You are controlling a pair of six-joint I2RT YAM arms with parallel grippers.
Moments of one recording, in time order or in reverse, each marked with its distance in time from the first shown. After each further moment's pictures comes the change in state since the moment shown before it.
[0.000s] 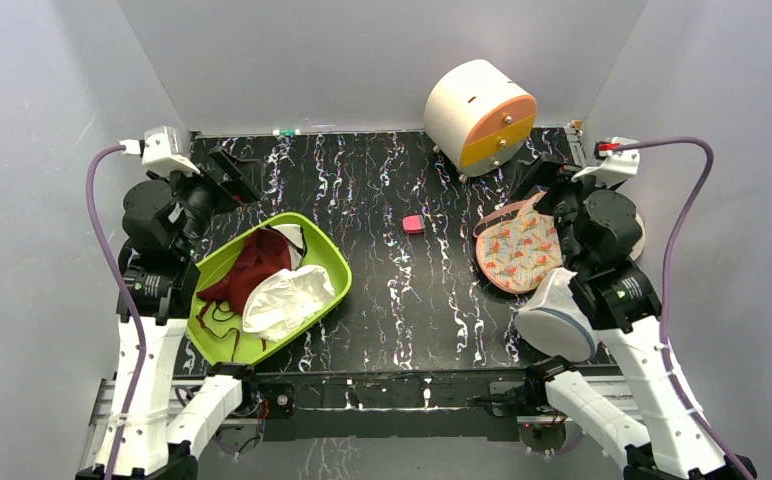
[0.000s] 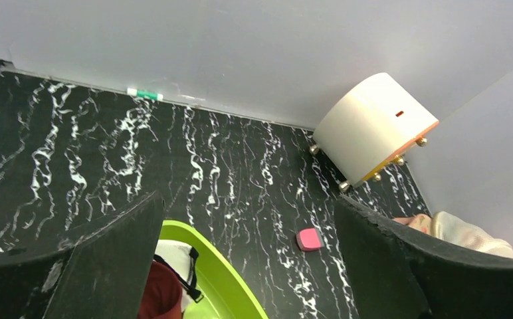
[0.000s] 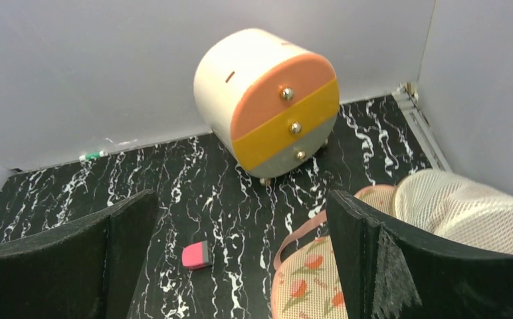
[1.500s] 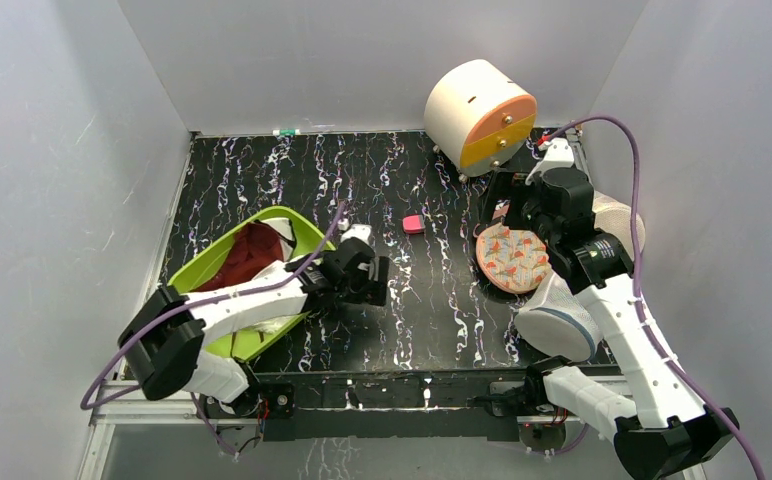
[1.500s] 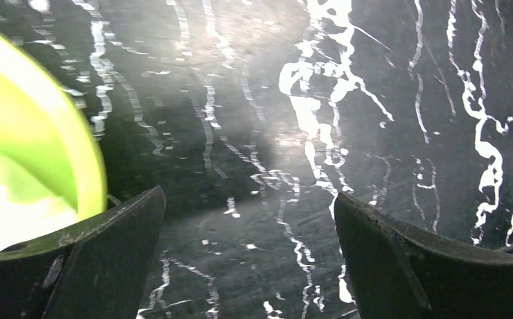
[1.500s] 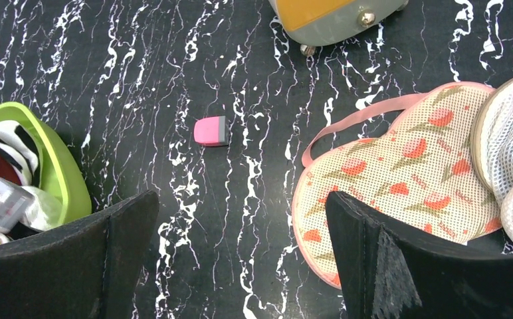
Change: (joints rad) left arm -0.808 0.601 -0.348 0.048 -0.266 -0.239; right arm -0.040 0.201 0.035 -0.286 -0.303 0.067
